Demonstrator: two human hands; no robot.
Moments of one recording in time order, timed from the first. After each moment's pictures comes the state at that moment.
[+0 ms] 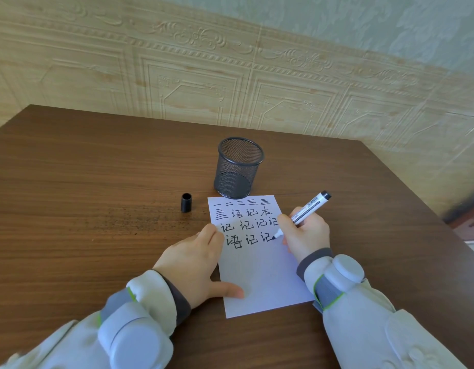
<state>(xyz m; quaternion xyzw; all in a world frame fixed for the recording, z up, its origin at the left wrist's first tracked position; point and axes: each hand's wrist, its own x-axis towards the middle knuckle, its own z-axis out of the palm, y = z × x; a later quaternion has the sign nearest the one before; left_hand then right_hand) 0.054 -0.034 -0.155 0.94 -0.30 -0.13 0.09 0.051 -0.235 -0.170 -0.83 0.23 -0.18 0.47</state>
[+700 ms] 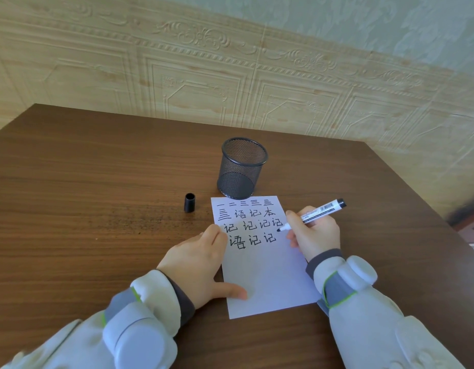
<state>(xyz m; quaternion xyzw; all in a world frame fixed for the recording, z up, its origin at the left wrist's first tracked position) 0.053 -0.034 -0.154 0.94 -0.29 -0.12 0.09 0.050 -0.246 -0.171 -0.81 0.24 -0.19 0.50</state>
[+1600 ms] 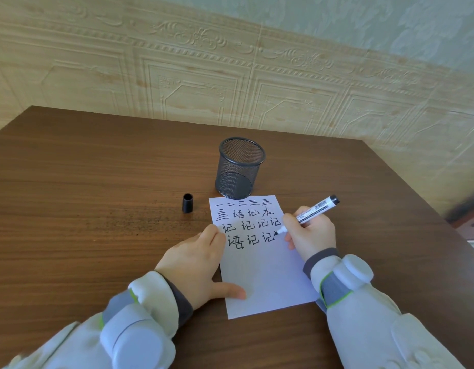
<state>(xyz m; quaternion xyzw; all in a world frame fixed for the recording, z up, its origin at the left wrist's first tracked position) 0.054 -0.033 -0.154 0.94 -0.29 -0.13 0.09 0.051 -0.244 -0.170 -0.83 0.23 -0.18 0.48</state>
